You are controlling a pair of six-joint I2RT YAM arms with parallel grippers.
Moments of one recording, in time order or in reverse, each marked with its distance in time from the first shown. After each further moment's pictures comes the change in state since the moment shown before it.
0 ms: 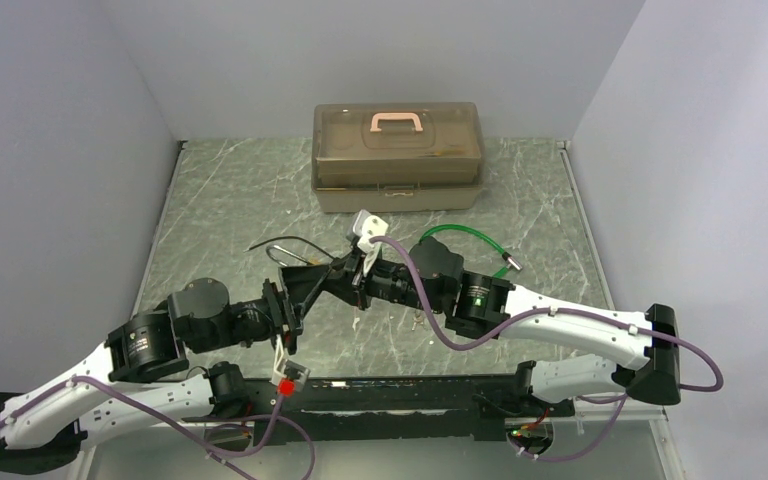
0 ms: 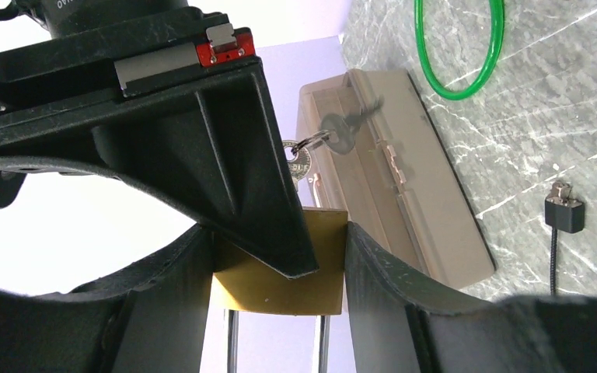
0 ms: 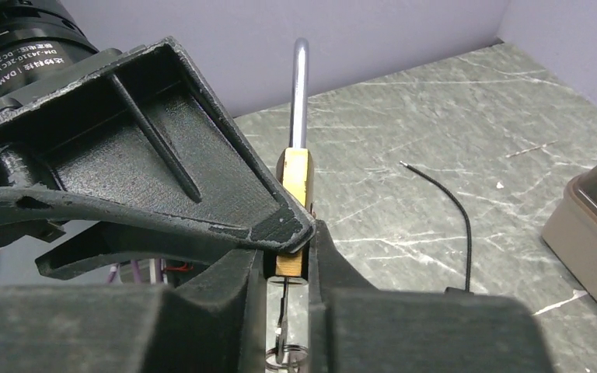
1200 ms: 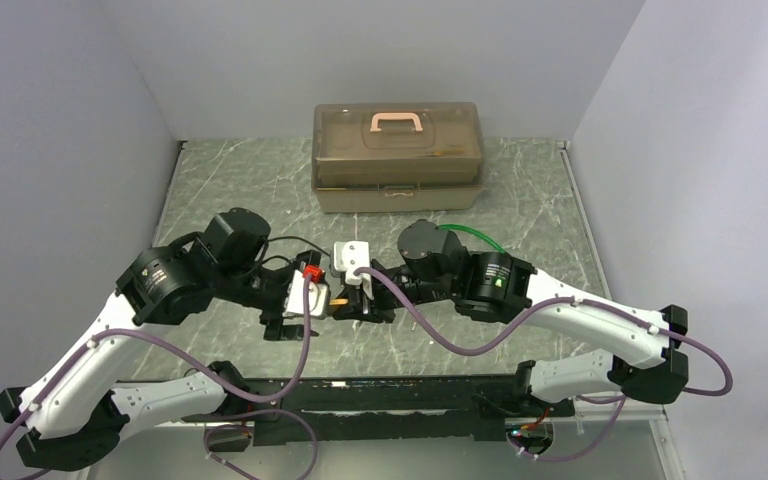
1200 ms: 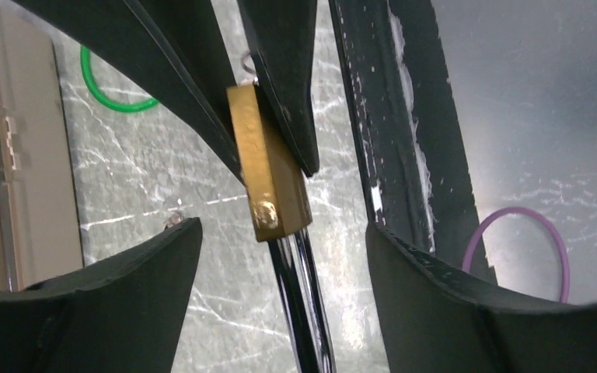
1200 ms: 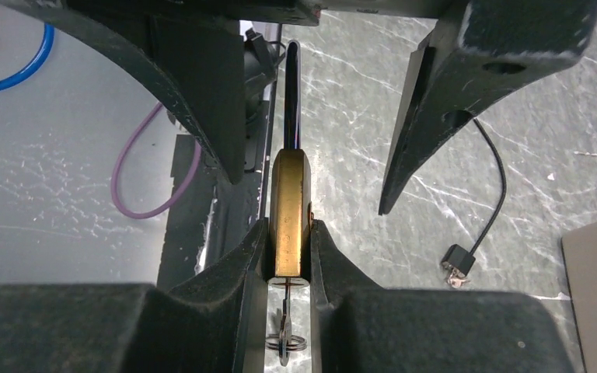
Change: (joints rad) left arm 0.301 0.429 0.504 -0.631 0.478 -0.846; right arm -0.016 0.018 0.253 -0.558 -0.321 -0.295
